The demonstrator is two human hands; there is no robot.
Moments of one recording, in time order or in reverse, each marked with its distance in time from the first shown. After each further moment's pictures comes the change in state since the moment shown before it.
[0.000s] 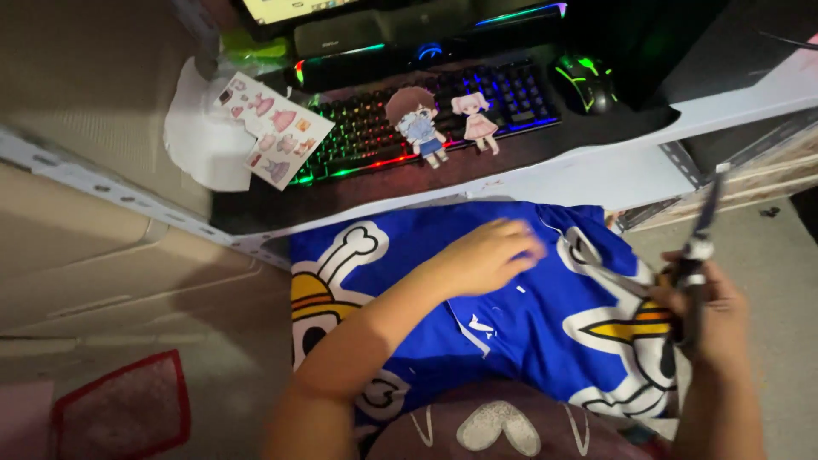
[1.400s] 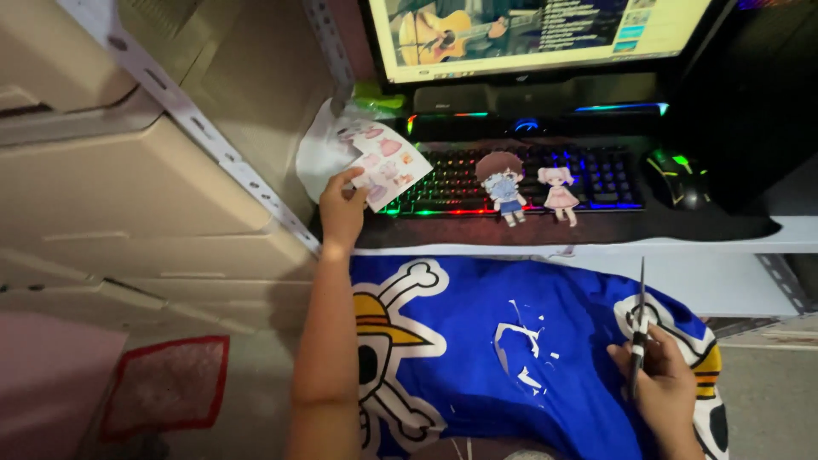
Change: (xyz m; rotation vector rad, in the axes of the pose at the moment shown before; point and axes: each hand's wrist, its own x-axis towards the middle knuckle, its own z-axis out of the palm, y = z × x) left_hand -0.167 -0.072 -0.213 -0.020 1.175 -0.919; right_hand 0.020 0.047 0.115 -0.095 -0.027 -0.107
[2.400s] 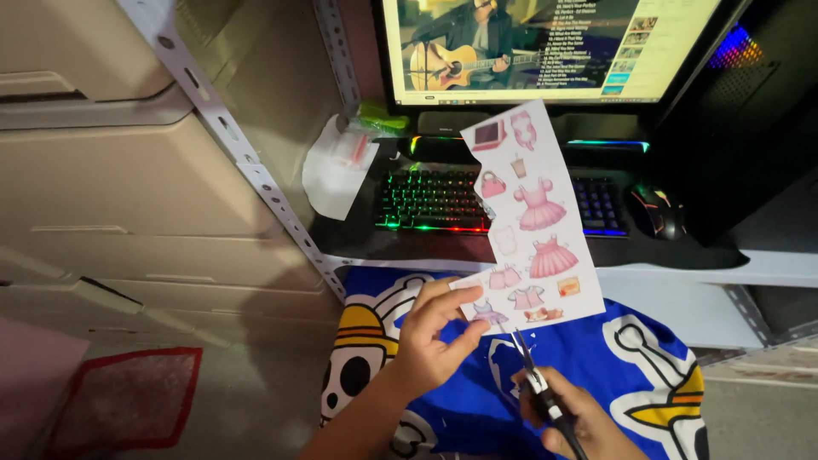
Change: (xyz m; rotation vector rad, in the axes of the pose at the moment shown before) left_hand -0.214 0.090 0.028 -0.255 -0.190 0.776; right_hand -0.047 -0.160 0.040 0.090 -1.014 -0.048
